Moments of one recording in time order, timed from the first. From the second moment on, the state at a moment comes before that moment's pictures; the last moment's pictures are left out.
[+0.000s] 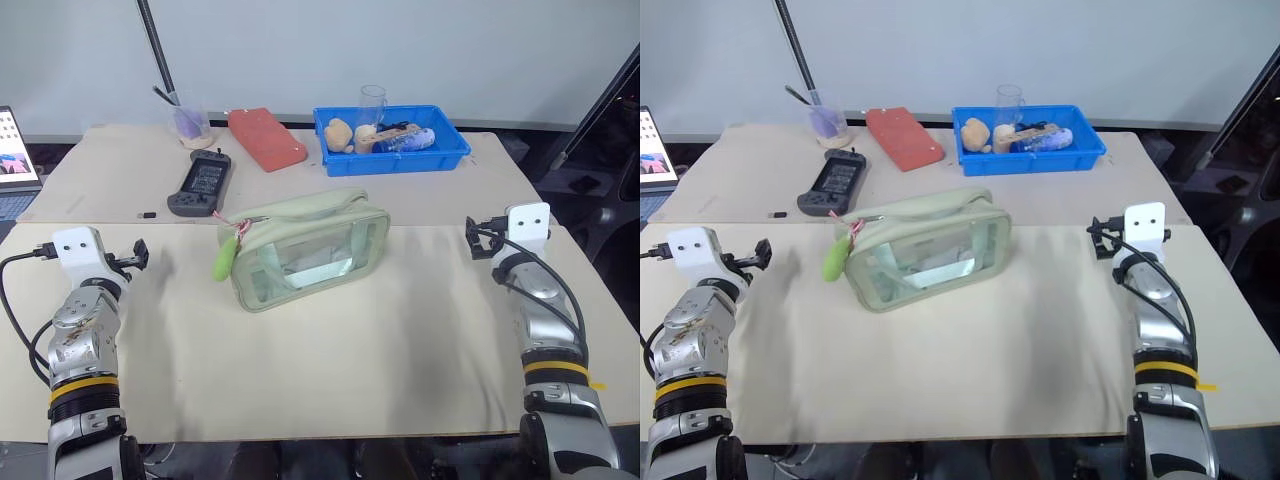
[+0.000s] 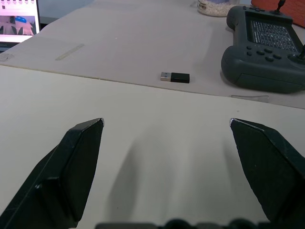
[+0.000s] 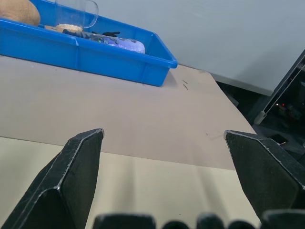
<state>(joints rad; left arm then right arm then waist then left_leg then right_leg) -0.39 0.53 0.45 0.32 -0.28 0.31 -0.15 -0.54 -0.48 -0.21 0.45 0.06 0.03 0.16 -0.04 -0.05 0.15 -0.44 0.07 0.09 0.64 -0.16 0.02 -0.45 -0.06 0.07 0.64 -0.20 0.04</state>
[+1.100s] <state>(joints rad) -0.80 0.90 -0.35 -0.42 -0.27 0.65 -0.83 -0.69 -0.75 -0.08 -0.41 0.68 0.73 0.86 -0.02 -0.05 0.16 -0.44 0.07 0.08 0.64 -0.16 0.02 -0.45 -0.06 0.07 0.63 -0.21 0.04</state>
